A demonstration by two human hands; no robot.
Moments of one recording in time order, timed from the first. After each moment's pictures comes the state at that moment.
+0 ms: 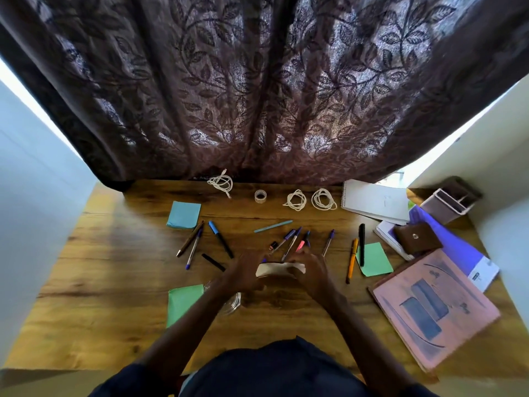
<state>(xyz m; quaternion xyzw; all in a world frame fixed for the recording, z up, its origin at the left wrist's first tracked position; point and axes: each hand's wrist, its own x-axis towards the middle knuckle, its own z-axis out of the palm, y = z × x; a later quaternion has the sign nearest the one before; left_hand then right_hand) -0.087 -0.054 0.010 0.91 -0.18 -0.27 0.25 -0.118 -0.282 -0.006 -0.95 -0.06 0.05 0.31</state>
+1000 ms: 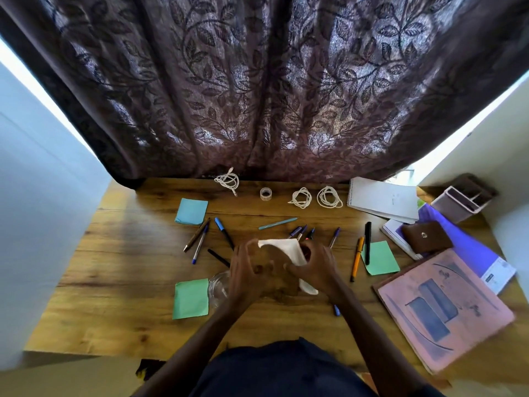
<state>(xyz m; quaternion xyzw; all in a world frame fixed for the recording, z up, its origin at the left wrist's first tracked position) -0.145 -0.070 0.023 0.87 0.04 -0.03 0.49 -0.122 -0.272 0.030 -0.93 0.01 0.09 0.36</state>
